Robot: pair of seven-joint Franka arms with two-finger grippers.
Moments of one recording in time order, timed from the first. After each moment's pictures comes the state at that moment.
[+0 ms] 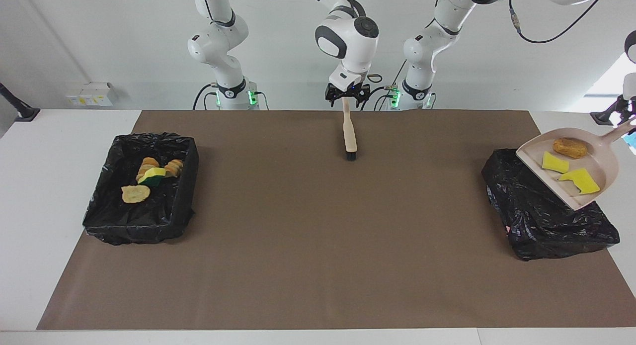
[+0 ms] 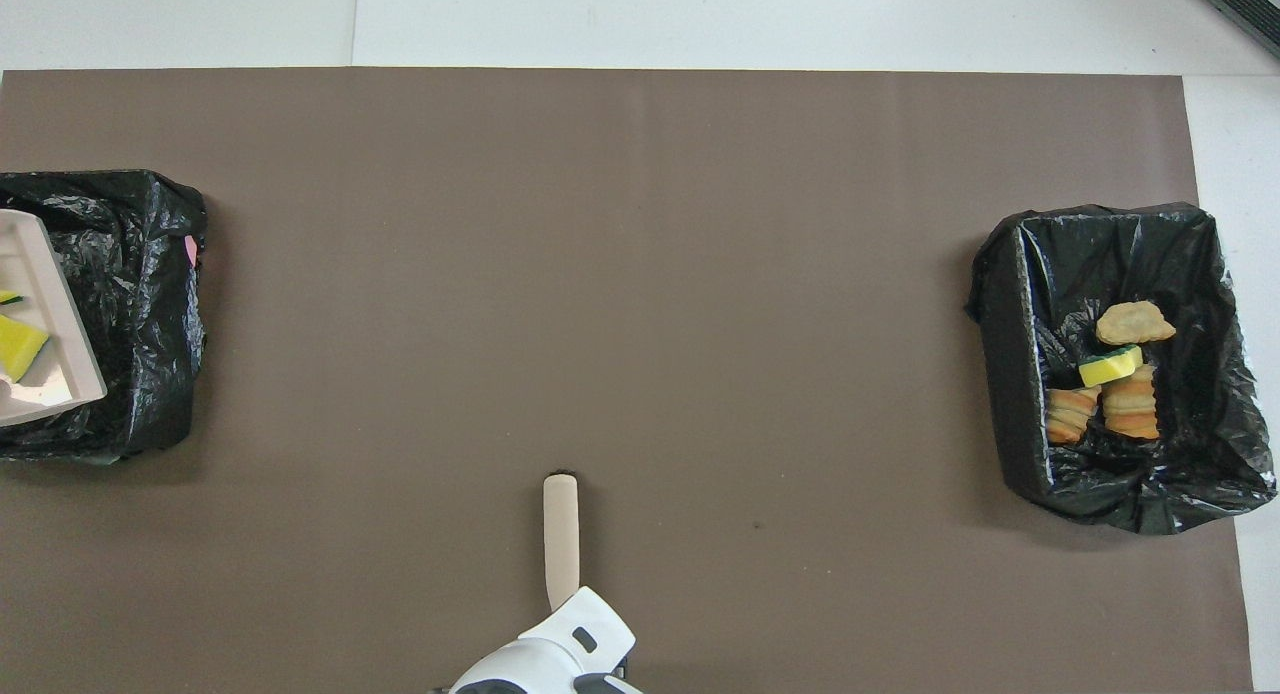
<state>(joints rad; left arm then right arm) 0.56 0.25 -0.13 -1.45 0.49 1.67 1.61 0.86 0.09 0.12 -1.99 0.09 1.91 0.89</state>
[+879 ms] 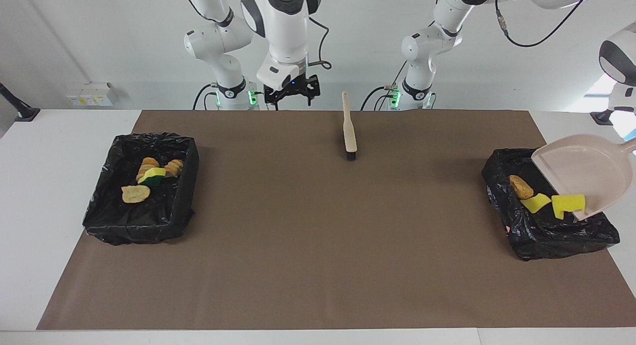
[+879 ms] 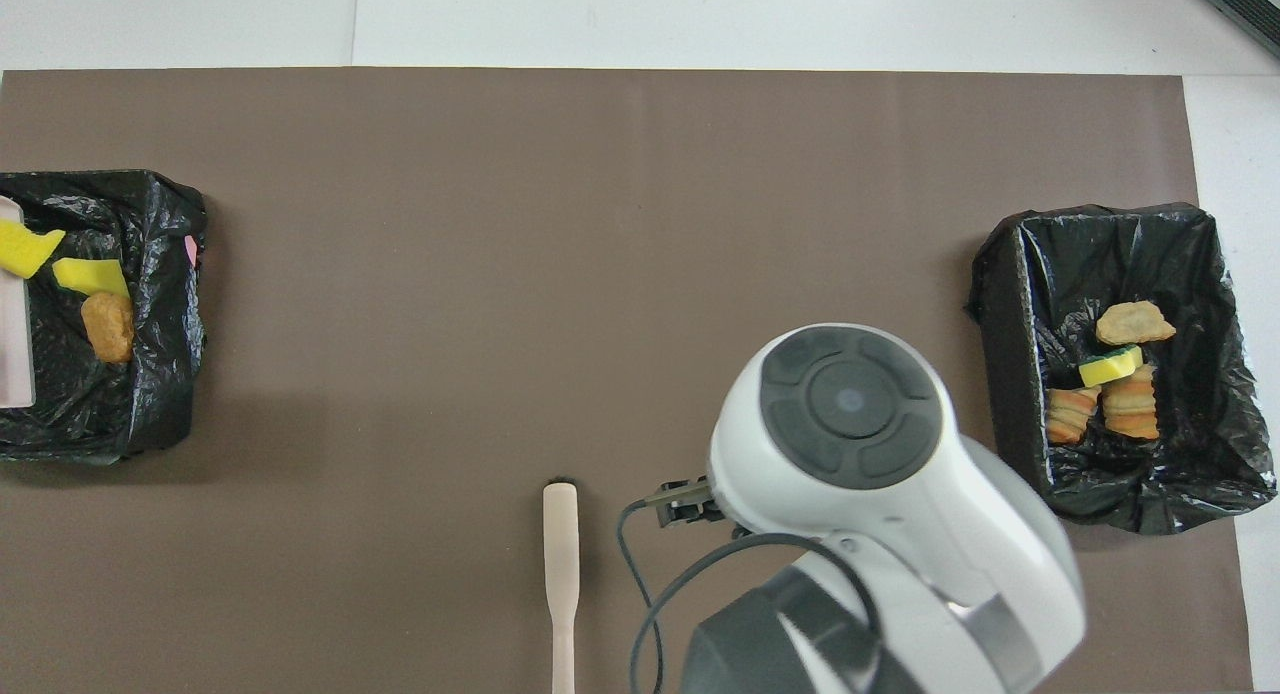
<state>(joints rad) 0.40 0.26 -0.14 -1.42 0.75 1.75 1.60 0.40 -0.05 0.09 -1.78 0.08 1.58 0.29</state>
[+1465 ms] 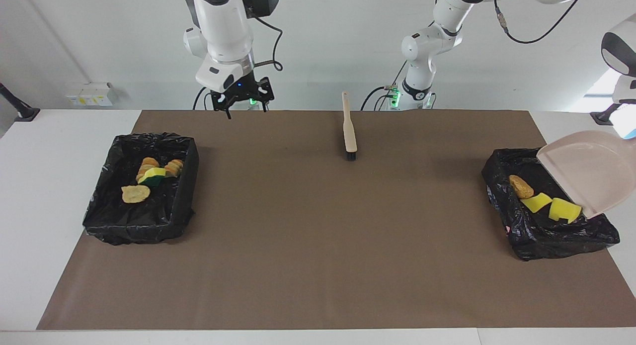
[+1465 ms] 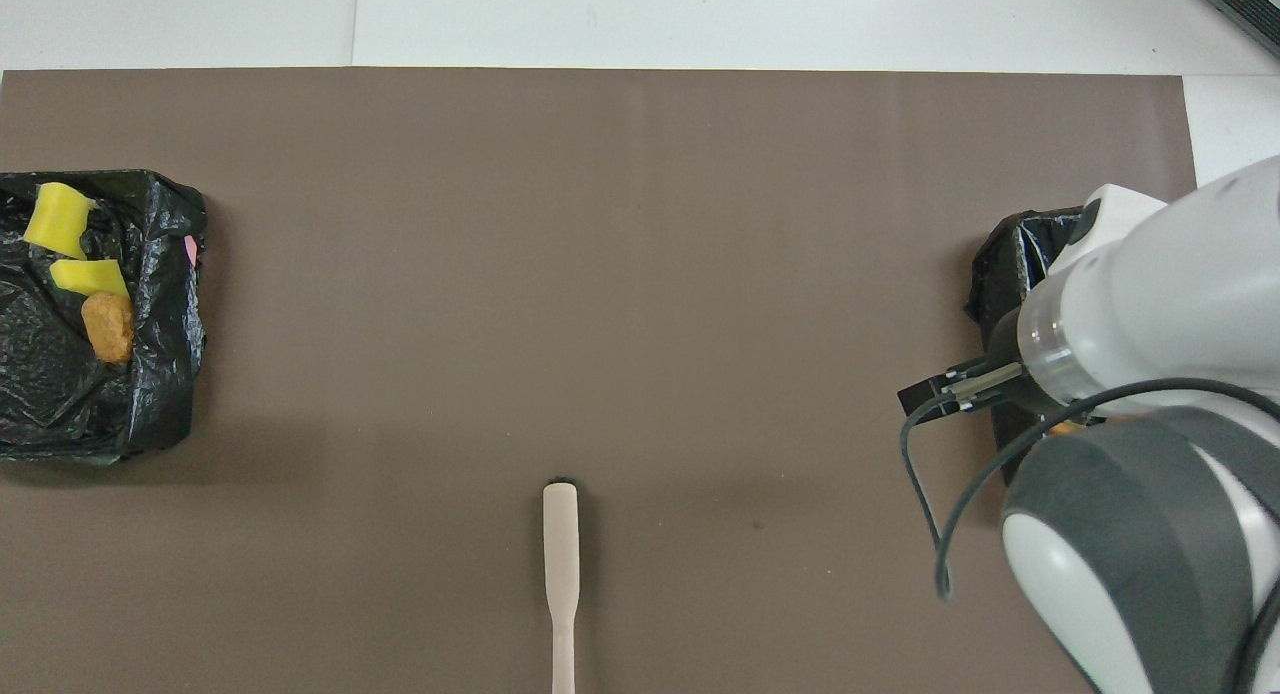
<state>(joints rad) 0.39 0.17 -0.14 -1.39 0.76 1.74 1.62 0.13 -0.08 0.08 -1.73 -0.03 1.57 -0.09</state>
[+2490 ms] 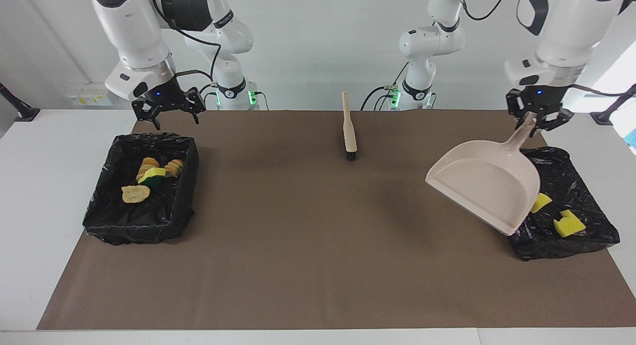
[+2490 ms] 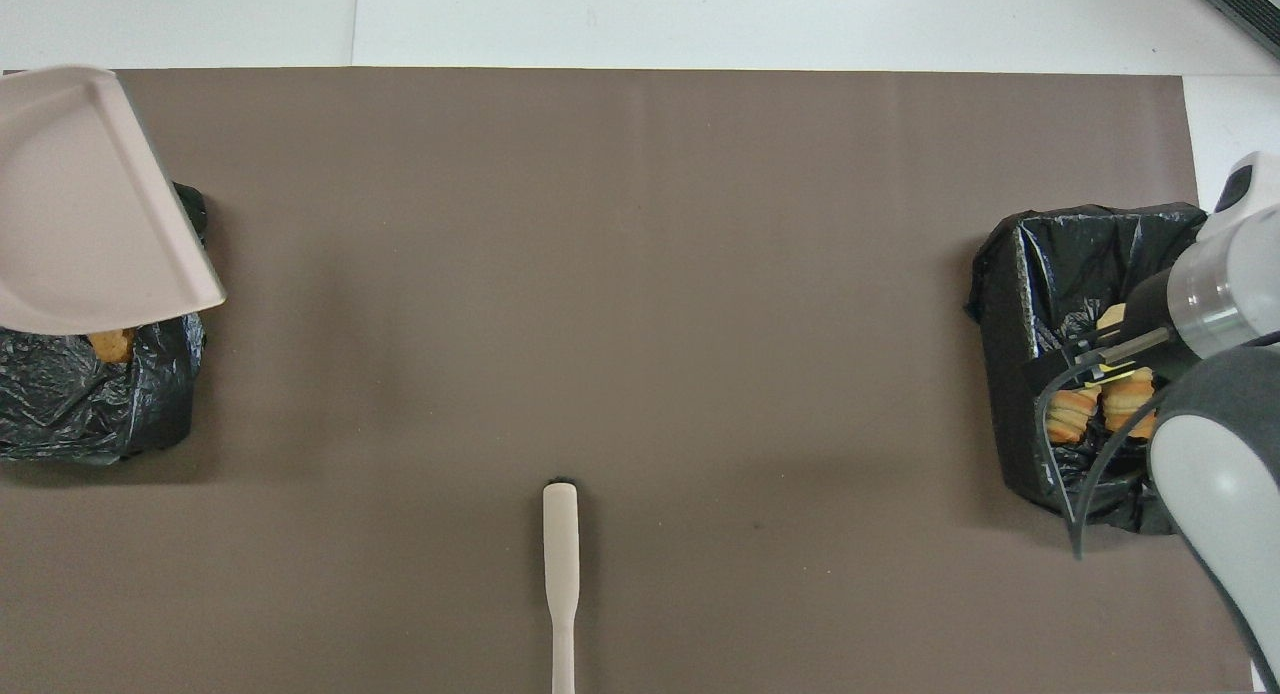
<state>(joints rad) 0.07 -0.01 -0.20 -1.63 0.17 1.61 0.69 -0.06 -0.06 0.08 -1.73 -0.06 1.62 -0.21</state>
